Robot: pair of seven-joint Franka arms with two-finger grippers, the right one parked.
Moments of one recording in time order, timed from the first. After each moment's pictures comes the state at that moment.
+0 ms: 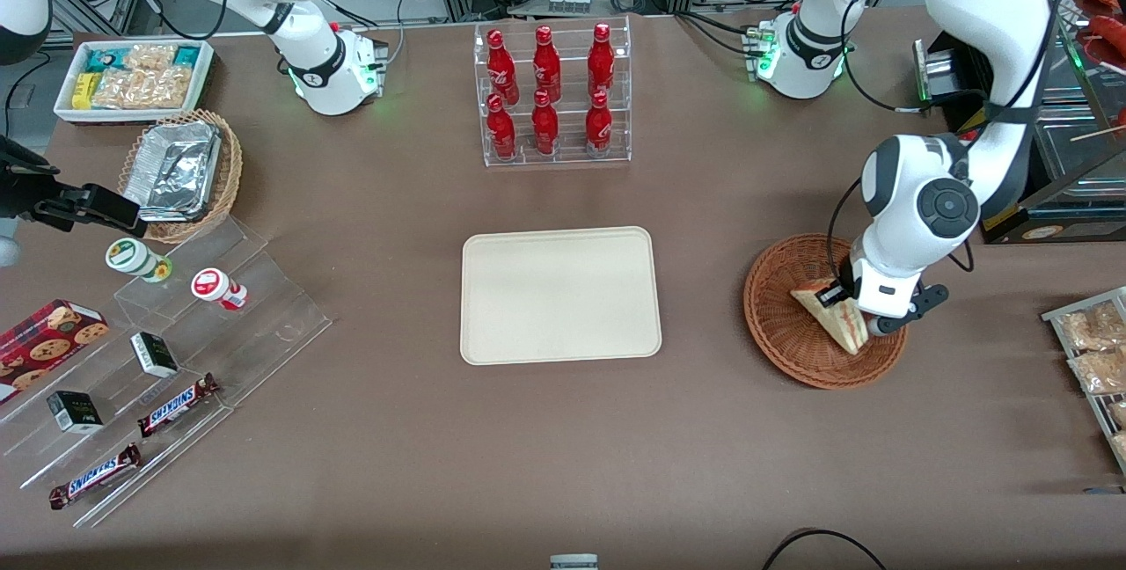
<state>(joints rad) -0.04 0.24 -0.09 -2.12 0.10 2.32 -0.66</state>
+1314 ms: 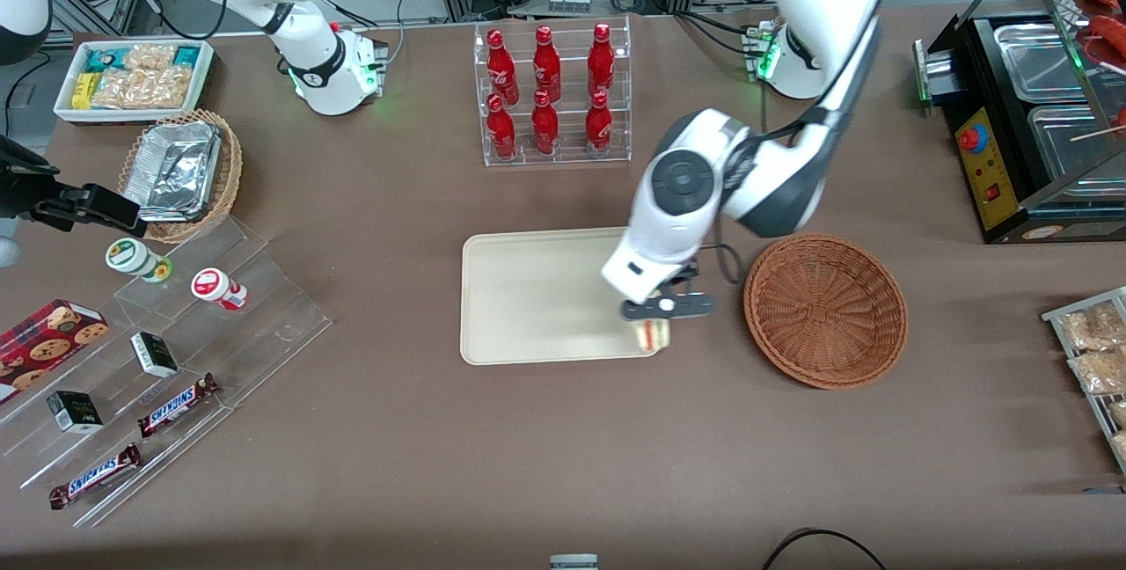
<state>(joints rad) -0.55 0.54 -0.12 -1.52 0.04 2.05 -0.70</state>
